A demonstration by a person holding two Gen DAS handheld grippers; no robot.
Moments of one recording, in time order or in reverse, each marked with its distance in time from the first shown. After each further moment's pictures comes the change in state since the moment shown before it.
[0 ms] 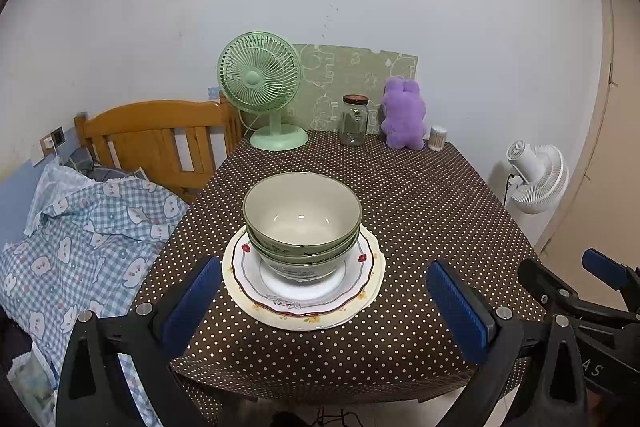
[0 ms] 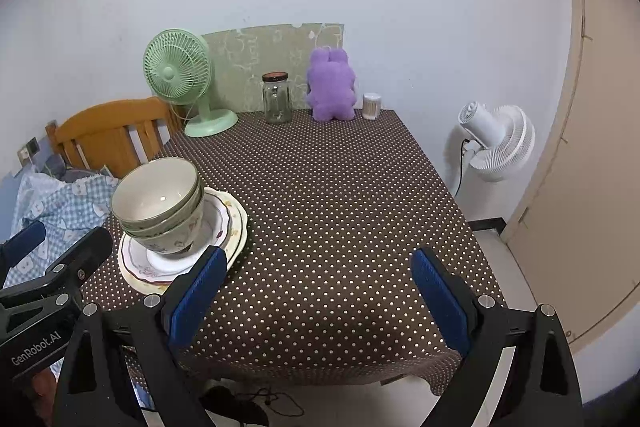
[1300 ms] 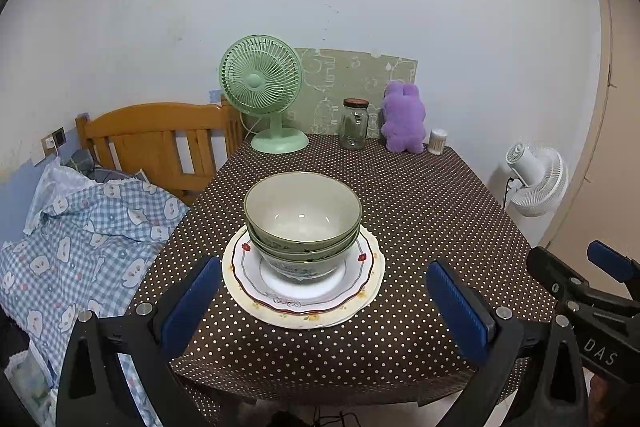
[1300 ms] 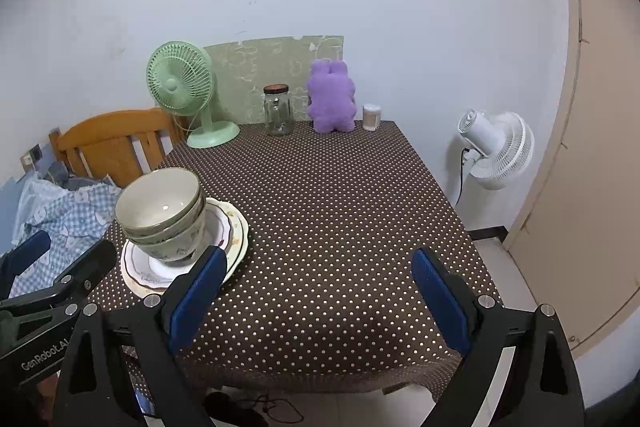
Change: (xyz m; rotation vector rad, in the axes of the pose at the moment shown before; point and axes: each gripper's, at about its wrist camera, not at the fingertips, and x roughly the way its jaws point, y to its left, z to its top) left arm 0.000 -0.003 -0.004 -0.003 -0.013 0.003; right arm -0.007 -0.004 -0.002 -0.003 -0.047 0.011
